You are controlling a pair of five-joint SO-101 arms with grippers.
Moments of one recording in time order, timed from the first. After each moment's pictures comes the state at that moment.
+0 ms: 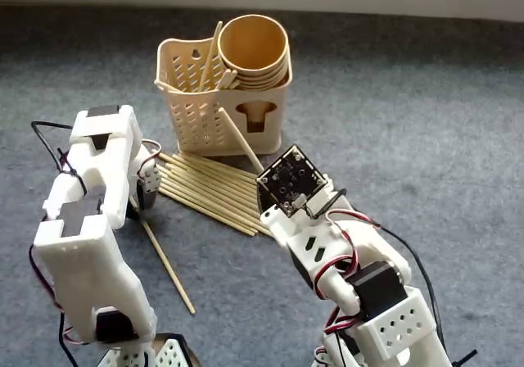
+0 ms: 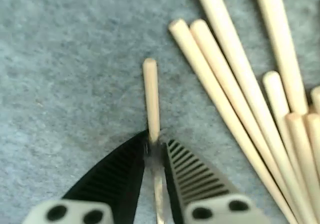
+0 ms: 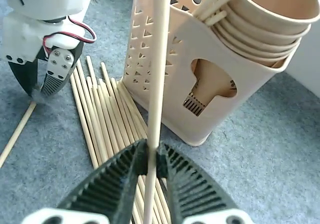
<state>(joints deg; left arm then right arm) -18.1 27.6 6.2 82.2 30.2 -34.6 -69.4 54.7 50.6 21.4</state>
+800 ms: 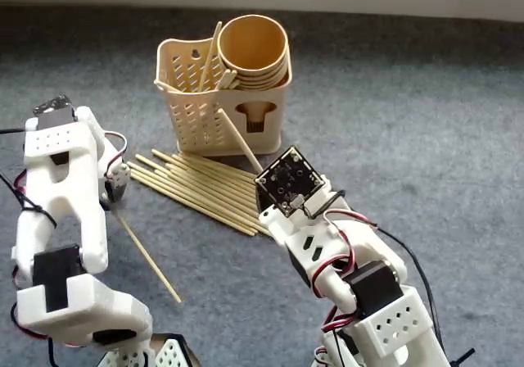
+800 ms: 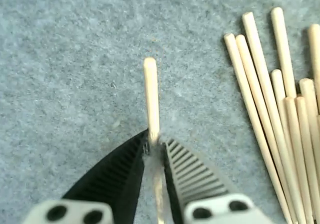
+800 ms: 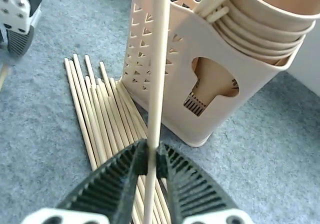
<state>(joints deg) -22.2 1.9 18.2 80.6 29.2 -34.5 -69.4 57.2 47.8 21.4</state>
